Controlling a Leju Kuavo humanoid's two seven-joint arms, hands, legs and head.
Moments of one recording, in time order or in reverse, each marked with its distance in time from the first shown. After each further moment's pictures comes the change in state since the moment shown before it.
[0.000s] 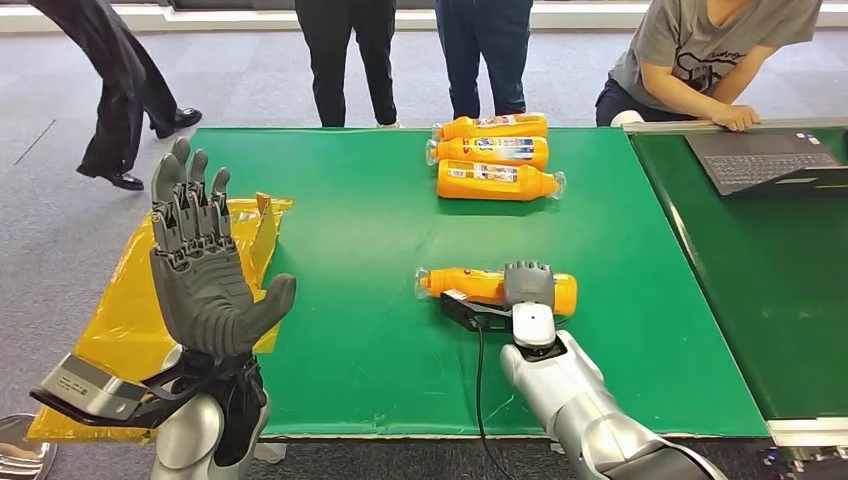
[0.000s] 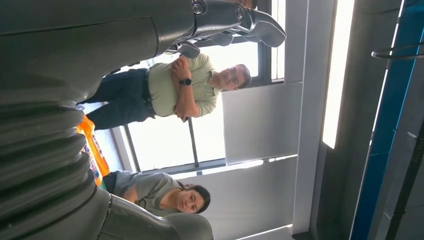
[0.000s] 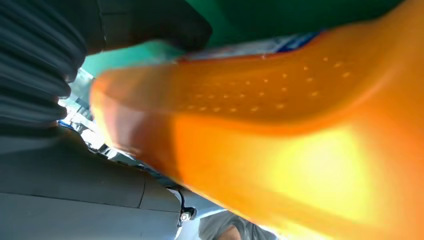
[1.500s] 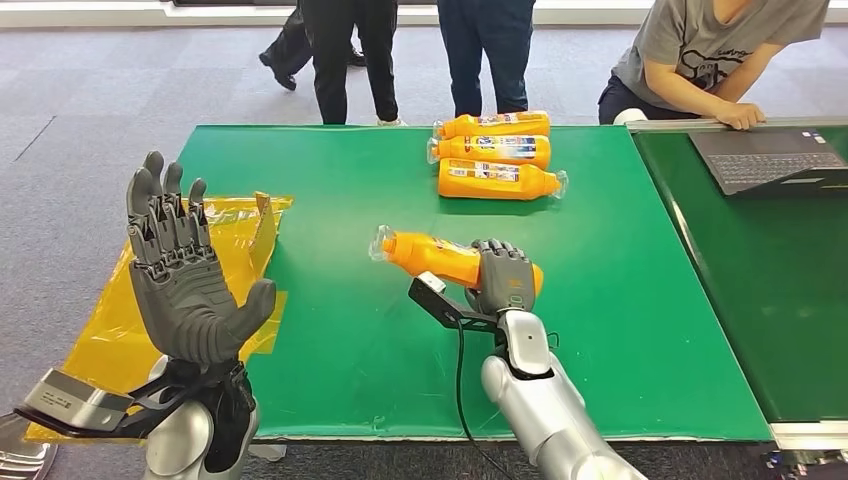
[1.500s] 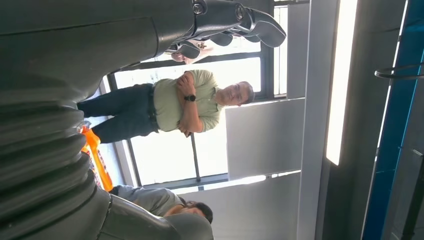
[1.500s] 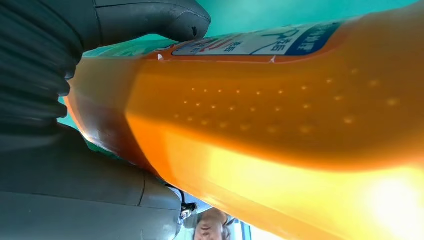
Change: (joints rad) left arm 0.038 0.000 0.049 -0.012 0.003 0.008 -0.039; right arm 0.167 0.059 -0.042 -0.291 -0.168 -0.382 -0.247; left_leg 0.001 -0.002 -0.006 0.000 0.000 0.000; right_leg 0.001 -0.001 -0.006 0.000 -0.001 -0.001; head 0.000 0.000
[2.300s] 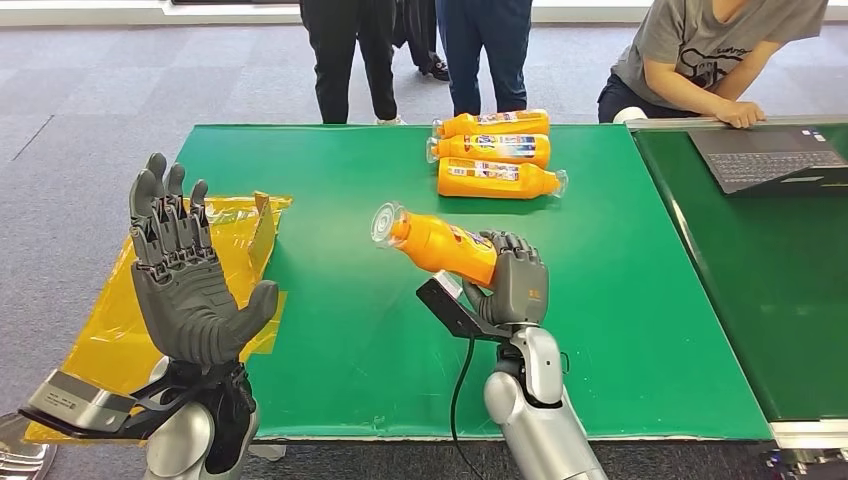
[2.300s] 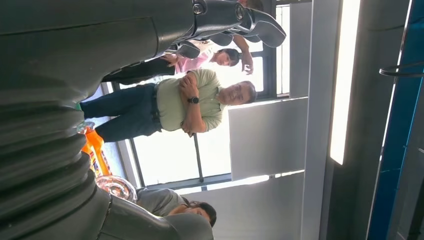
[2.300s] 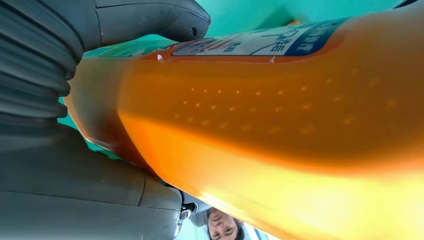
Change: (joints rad) left arm 0.004 0.000 0.000 0.000 -0.011 0.003 0.001; right arm 0.179 0.008 -0.001 -0.356 -0.179 -0.053 -0.120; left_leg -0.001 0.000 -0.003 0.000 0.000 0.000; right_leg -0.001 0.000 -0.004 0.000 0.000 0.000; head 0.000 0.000
